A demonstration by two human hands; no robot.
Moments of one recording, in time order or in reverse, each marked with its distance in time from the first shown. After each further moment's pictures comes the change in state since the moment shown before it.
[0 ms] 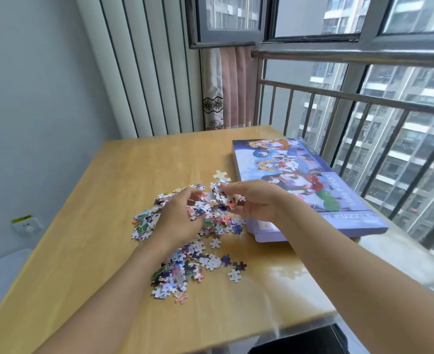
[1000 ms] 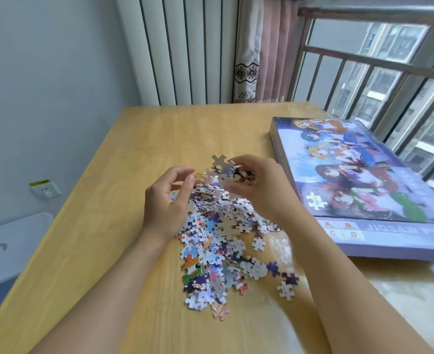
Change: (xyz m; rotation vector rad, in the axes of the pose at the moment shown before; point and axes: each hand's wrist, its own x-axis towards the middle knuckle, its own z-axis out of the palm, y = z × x) left_hand 0.007 -0.070 -0.036 -0.255 0.374 0.016; right_hand 0.054 0.029 0.056 -0.949 0.263 -0.647
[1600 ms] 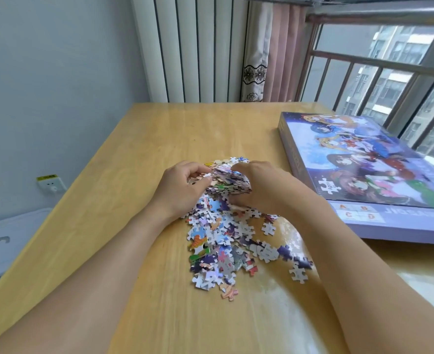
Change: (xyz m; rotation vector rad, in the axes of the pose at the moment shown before) left_hand 0.007 -0.014 0.002 0.186 -0.225 -0.081; right_hand -0.005 0.001 0.011 -0.648 -0.290 -0.099
